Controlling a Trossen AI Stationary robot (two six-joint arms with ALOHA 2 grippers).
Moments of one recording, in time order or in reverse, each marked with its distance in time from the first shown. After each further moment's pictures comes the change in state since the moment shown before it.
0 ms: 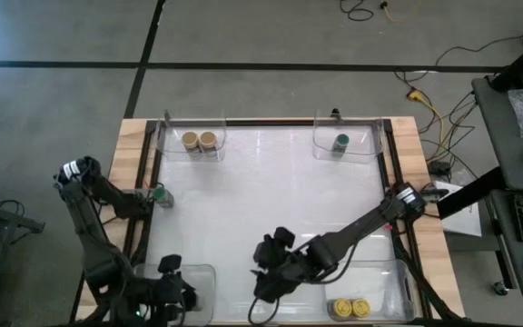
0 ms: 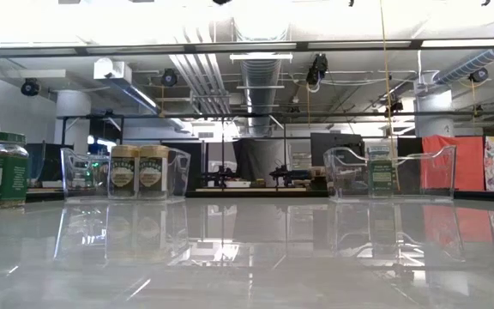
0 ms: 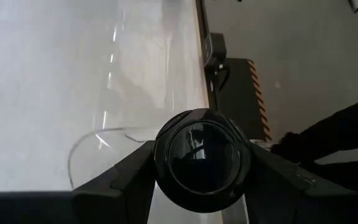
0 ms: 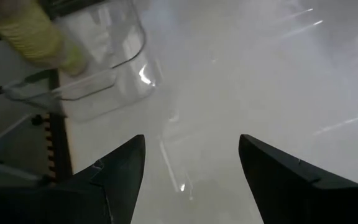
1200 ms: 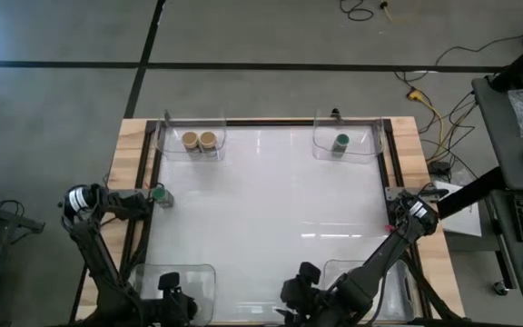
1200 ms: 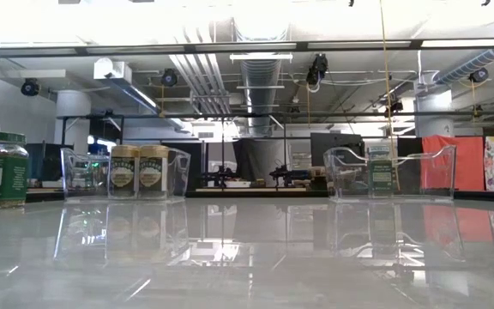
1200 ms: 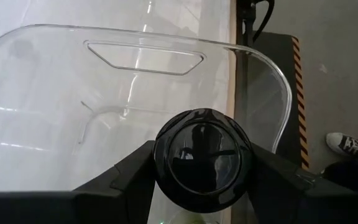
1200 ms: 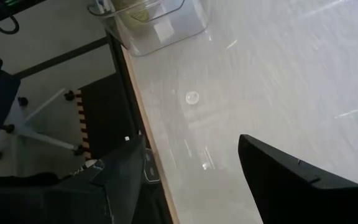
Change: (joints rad) left arm -0.089 0.276 -0.002 -0.003 -0.031 -0.292; right arm 0.233 0.017 0.043 -0.111 0.033 0.250
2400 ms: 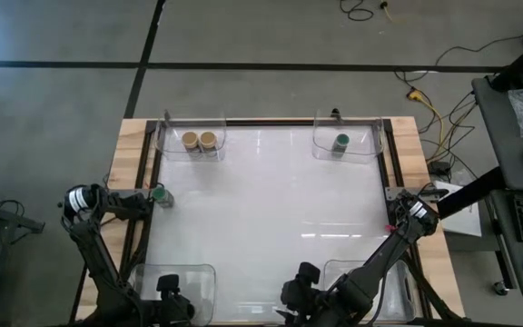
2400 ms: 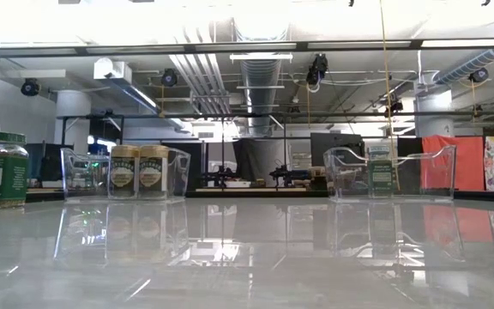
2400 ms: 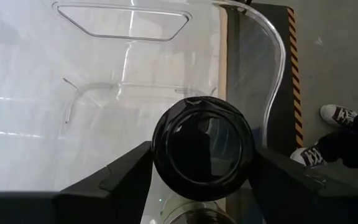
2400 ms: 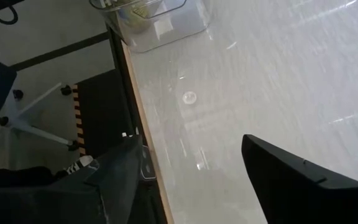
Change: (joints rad) left arm 0.000 0.002 -0.001 -0.004 0.103 0.033; right arm 0.000 0.002 -0.001 -0.003 0.000 -0.040
